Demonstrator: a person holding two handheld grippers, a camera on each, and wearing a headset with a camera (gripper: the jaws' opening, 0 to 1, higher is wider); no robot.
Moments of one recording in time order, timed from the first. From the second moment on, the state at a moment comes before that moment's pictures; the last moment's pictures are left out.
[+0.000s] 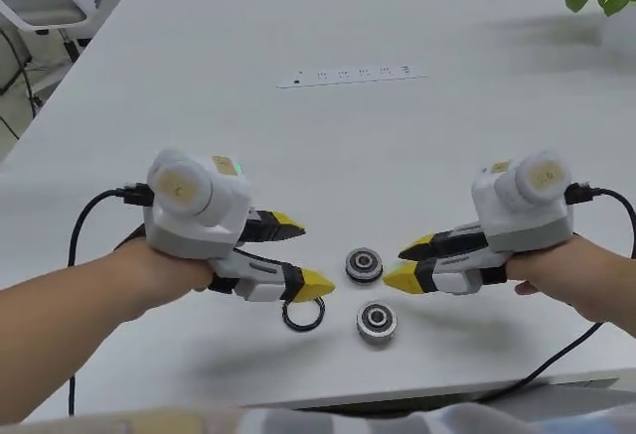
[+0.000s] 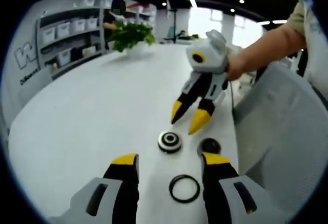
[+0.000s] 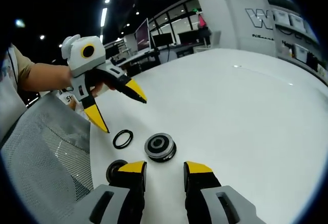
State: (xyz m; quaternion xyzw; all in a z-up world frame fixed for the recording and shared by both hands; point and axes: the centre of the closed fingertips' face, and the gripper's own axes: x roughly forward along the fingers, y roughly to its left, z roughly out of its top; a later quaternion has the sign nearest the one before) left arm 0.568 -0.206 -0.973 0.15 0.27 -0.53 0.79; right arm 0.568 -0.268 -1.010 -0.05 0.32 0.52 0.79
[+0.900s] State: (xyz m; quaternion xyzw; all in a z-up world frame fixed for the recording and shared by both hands) left arm 0.581 -0.247 -0.997 0.13 0.30 -0.52 0.79; right arm 0.576 -0.256 -1.019 -0.09 0.30 0.54 0.78
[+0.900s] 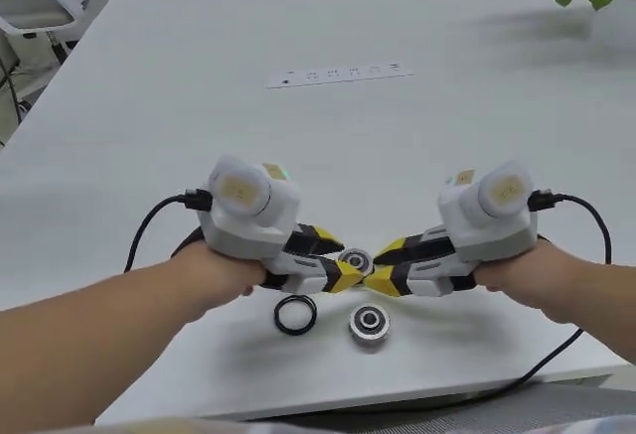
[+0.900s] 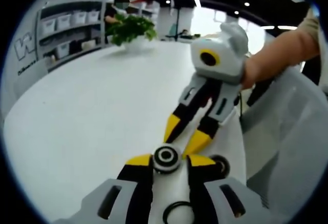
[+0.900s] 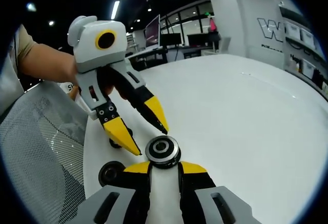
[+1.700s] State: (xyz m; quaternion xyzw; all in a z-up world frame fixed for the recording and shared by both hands) left arm 0.585 -0.249 -1.001 0.15 0.27 -0.50 0.81; right arm 0.575 -0.254 -1.021 -0.08 0.30 0.52 0.79
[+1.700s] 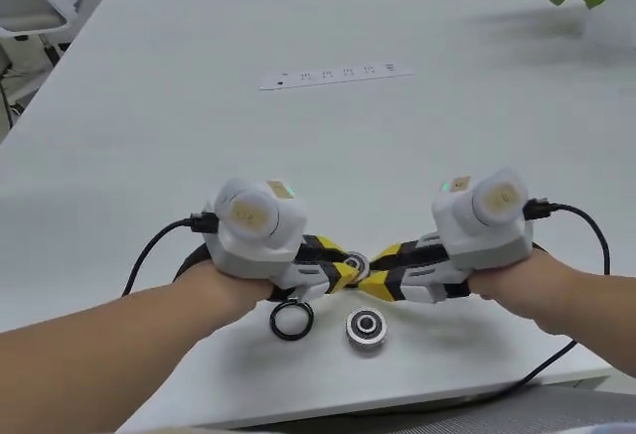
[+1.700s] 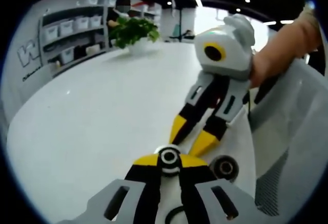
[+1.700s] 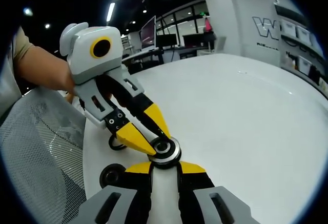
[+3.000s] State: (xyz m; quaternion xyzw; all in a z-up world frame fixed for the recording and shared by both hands) left arm 0.585 -0.250 -1.003 0.11 0.28 -0.50 0.81; right arm 0.574 -0.258 -1.023 -0.06 0.31 0.53 0.79
